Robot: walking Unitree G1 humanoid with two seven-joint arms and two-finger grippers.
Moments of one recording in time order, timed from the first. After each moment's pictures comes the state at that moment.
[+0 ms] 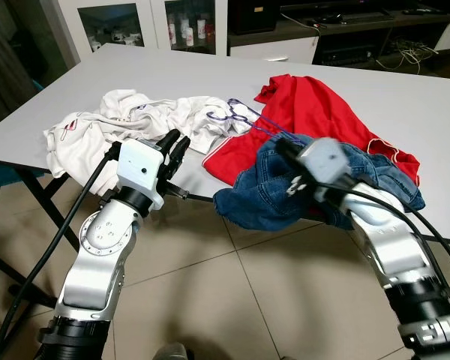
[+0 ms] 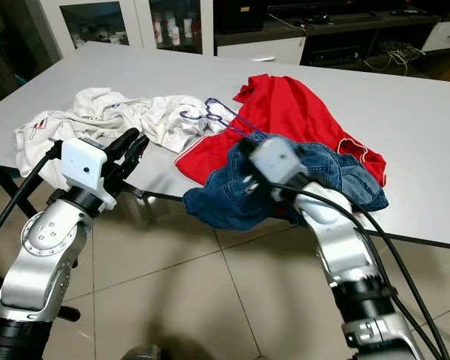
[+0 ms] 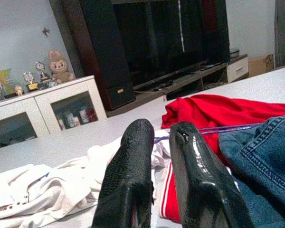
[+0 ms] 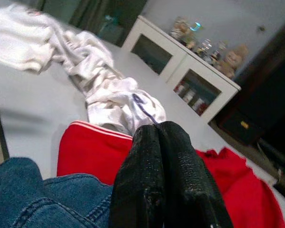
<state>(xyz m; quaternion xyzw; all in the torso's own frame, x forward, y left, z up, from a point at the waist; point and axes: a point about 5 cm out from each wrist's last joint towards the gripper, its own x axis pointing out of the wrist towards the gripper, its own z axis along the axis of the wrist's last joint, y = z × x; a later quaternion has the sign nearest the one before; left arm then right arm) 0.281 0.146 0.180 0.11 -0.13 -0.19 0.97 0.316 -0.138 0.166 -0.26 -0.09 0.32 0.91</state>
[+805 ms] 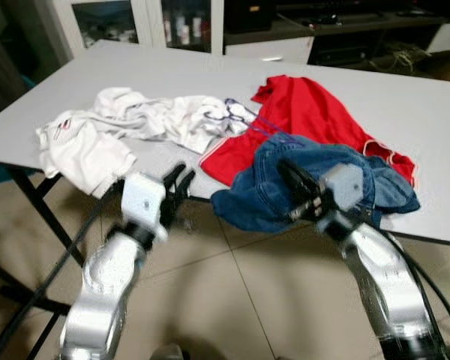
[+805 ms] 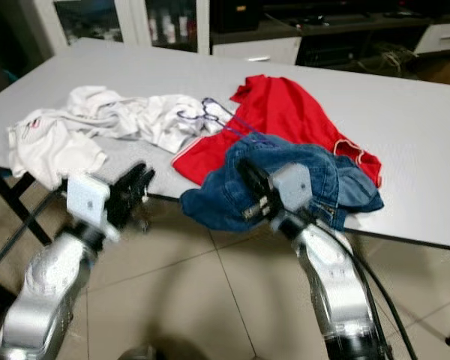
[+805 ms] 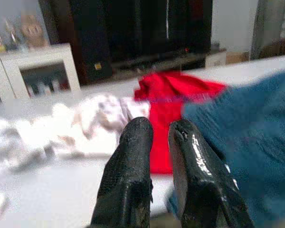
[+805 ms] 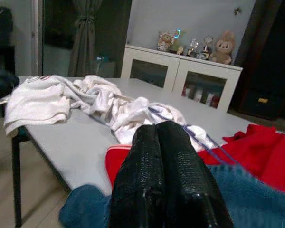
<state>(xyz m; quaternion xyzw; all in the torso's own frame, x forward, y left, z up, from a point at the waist) 0.240 0.139 0.134 0.06 -0.07 -0.22 0.97 0.260 -0.141 0.136 -0.04 -0.09 0.30 0.95</state>
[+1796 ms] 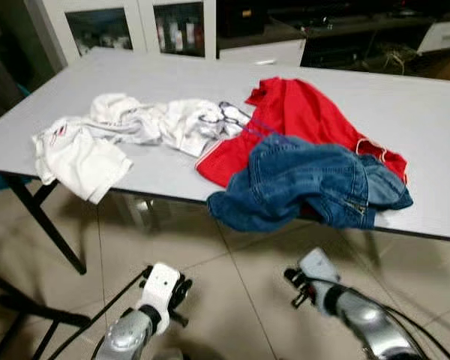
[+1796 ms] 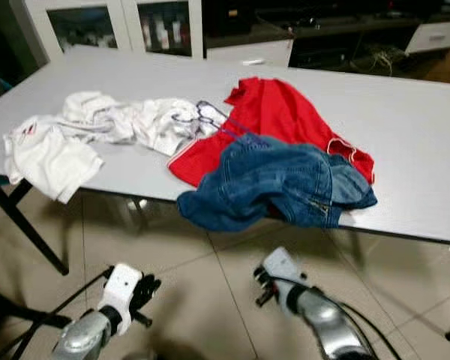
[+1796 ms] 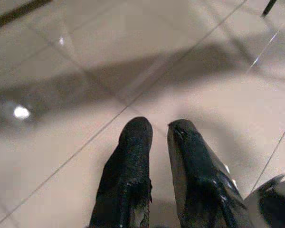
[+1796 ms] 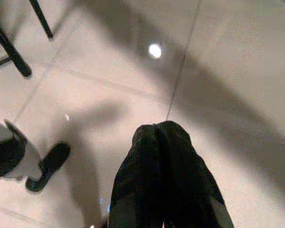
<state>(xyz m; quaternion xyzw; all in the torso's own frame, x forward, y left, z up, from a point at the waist) 0.198 0.156 -0.038 0.07 0.28 -0.22 0.93 0.221 -0.176 -0.033 -0.12 0.32 0.29 0.89</state>
